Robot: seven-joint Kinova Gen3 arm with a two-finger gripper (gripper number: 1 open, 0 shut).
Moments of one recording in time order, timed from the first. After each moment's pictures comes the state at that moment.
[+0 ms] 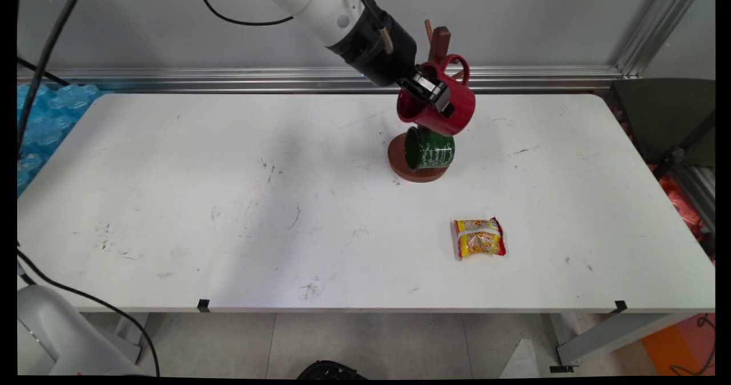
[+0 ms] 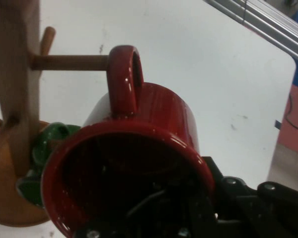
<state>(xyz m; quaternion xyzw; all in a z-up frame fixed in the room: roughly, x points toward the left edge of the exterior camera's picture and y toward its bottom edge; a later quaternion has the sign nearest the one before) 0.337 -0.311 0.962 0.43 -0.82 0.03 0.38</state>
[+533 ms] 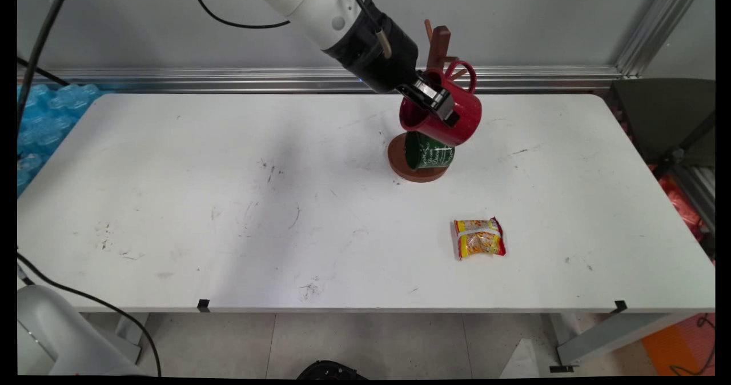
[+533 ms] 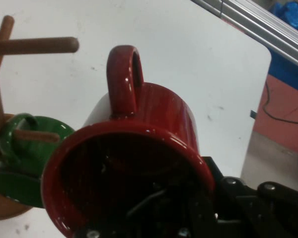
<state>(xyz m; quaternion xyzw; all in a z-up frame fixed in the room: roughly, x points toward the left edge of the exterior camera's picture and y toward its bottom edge) 0.332 -0.293 0.970 0.42 -0.82 0.01 0.38</state>
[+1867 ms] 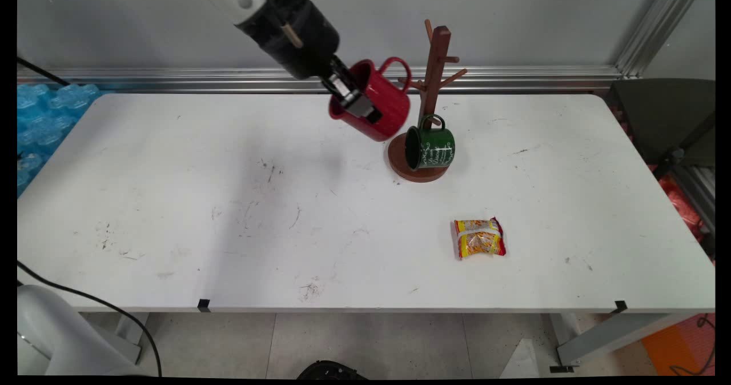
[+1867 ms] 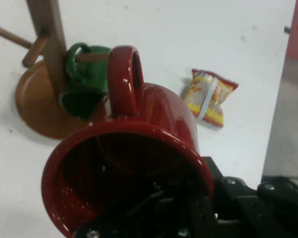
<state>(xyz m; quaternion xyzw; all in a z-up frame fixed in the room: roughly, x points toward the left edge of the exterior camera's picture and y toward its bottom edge) 0.404 -0.259 1.004 0.37 -0.88 0.05 0.30</state>
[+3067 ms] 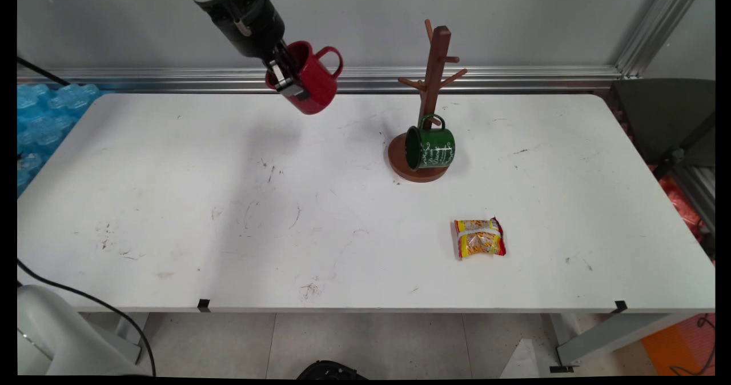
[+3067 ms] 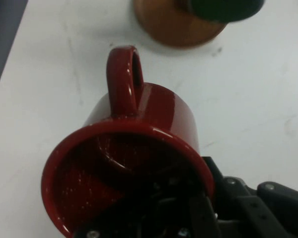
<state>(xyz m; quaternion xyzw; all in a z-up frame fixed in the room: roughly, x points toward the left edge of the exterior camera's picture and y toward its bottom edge) 0.468 -0.300 0.997 0.34 -0.92 0.12 0.15</state>
